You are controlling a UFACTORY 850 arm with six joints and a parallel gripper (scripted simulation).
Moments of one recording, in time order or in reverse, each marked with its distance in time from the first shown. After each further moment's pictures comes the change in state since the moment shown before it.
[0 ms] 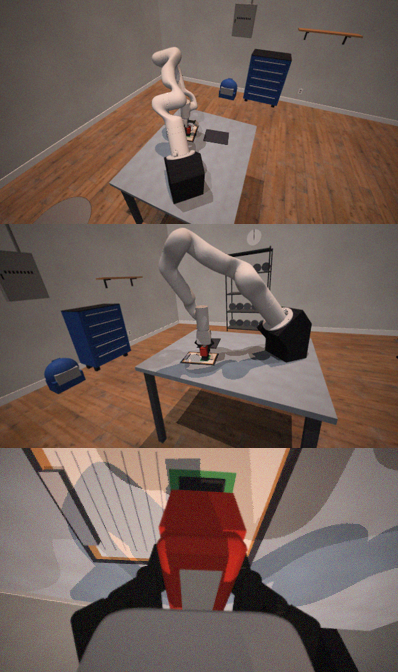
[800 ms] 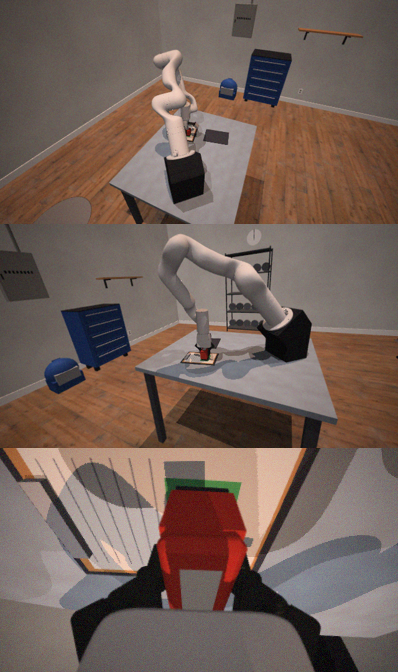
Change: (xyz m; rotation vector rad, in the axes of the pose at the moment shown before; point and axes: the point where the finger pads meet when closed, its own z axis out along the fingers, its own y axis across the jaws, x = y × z) arm 0.000 0.000 0.023 0.000 0.000 0.000
